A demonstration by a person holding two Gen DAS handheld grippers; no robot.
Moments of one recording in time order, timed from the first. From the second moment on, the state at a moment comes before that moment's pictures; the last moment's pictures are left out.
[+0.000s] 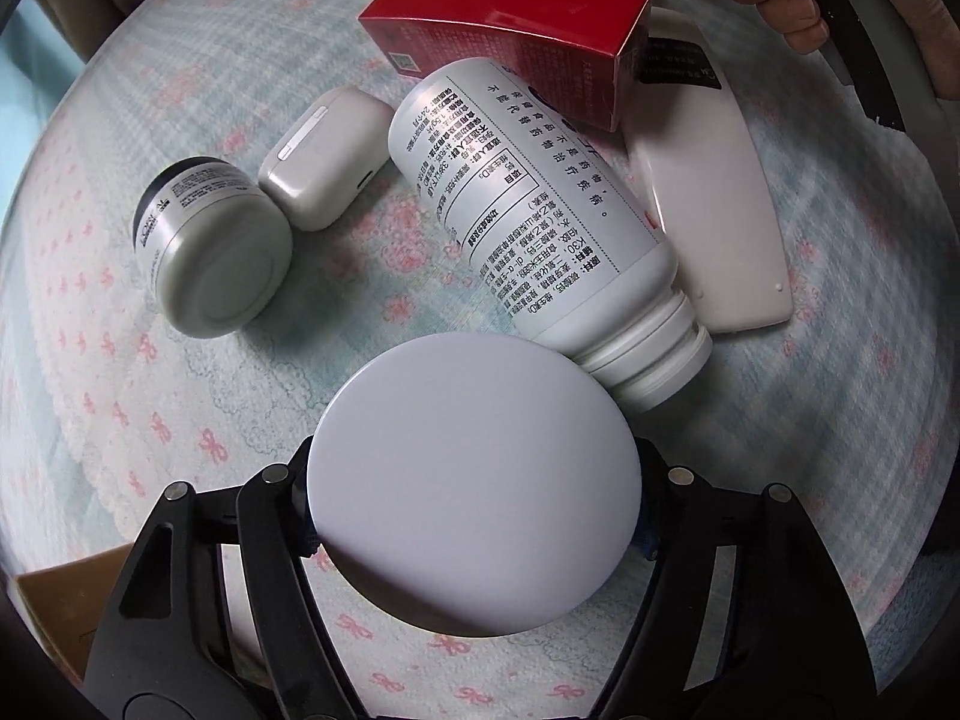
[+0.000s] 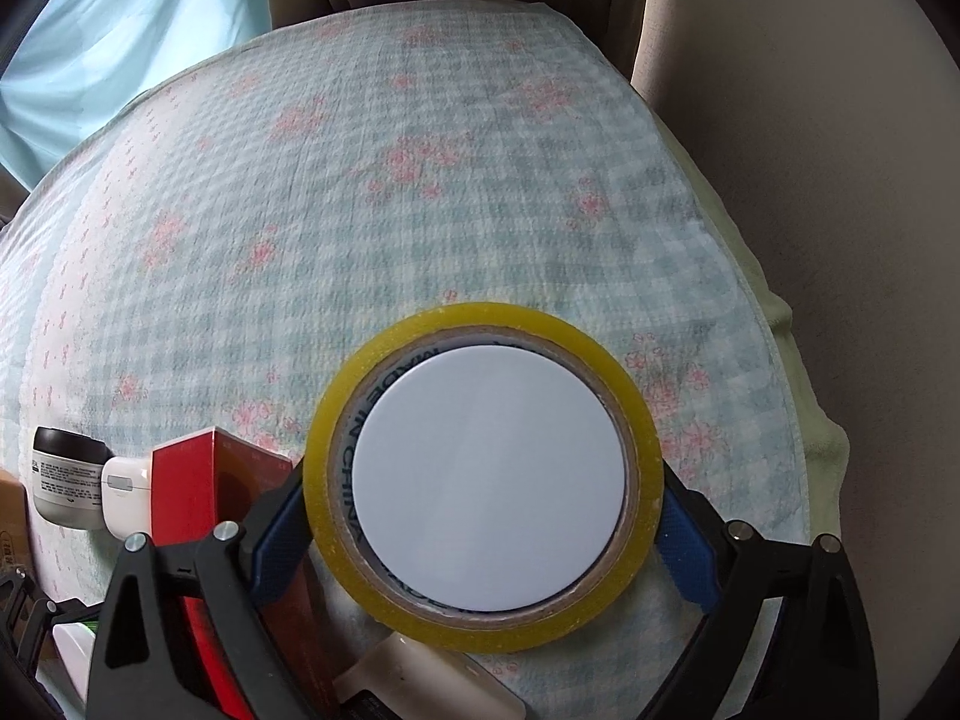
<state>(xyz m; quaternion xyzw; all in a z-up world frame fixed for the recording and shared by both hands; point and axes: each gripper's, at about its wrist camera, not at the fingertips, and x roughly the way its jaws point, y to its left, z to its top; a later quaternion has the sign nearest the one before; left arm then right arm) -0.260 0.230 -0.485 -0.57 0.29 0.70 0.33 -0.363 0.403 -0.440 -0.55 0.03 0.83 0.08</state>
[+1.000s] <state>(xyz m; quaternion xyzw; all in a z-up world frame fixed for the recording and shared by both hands) -0.247 0.128 -0.283 -0.51 0.15 0.82 0.21 -0.276 0.346 -0.244 -0.47 0.05 0.88 0.07</state>
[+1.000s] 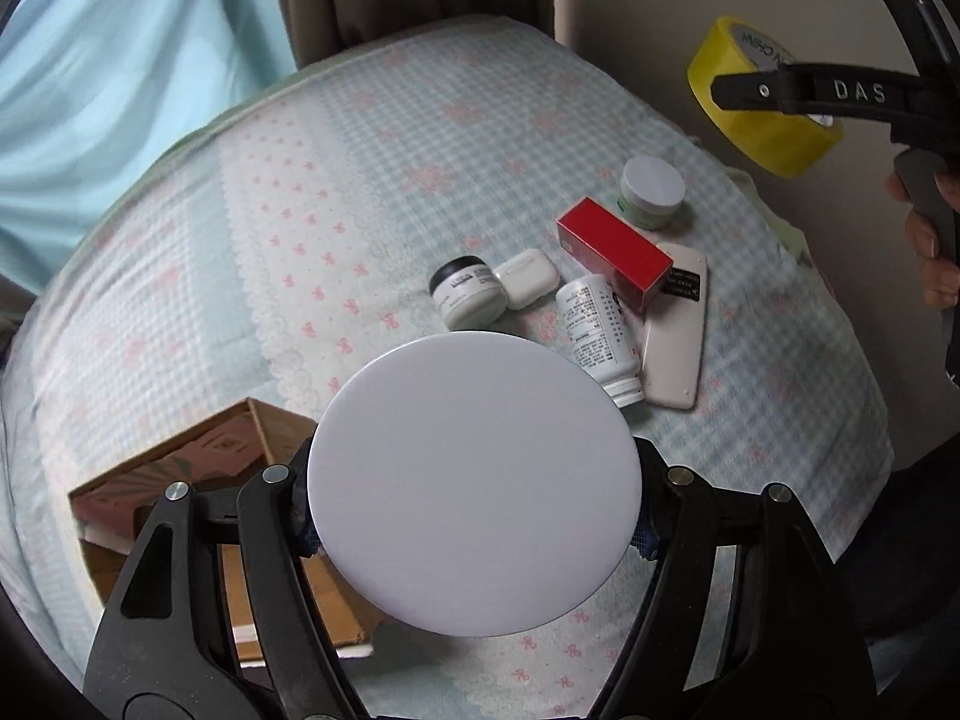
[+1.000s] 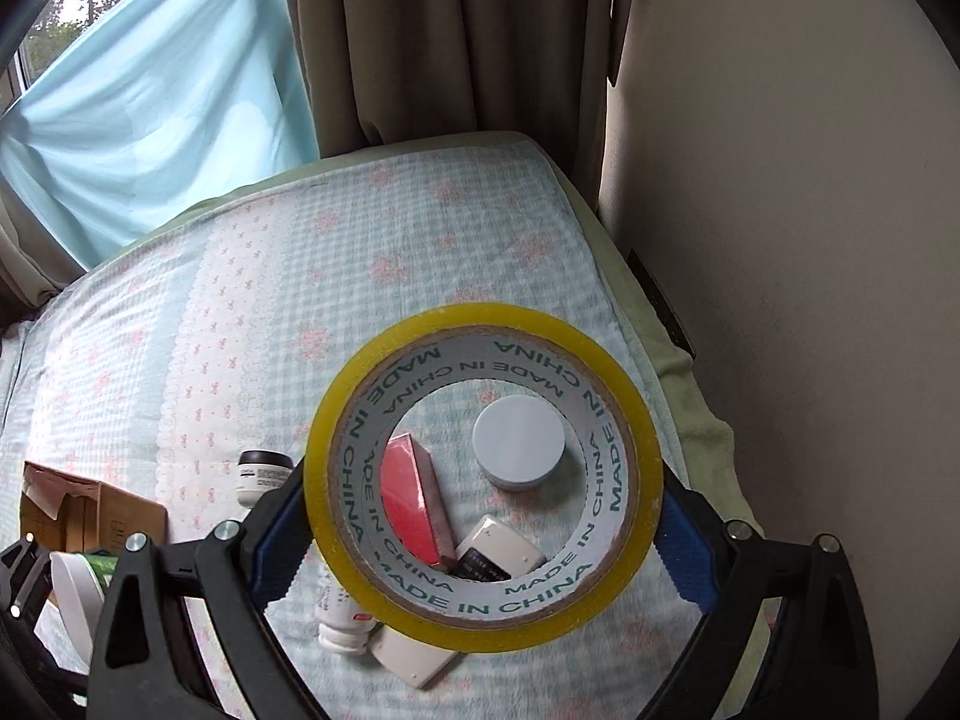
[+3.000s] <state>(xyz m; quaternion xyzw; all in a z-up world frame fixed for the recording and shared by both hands) -0.355 -0.192 -0.439 -0.62 0.16 0.74 0.20 -0.312 -0.101 -0.426 -0.65 -0.18 0.72 -0.19</state>
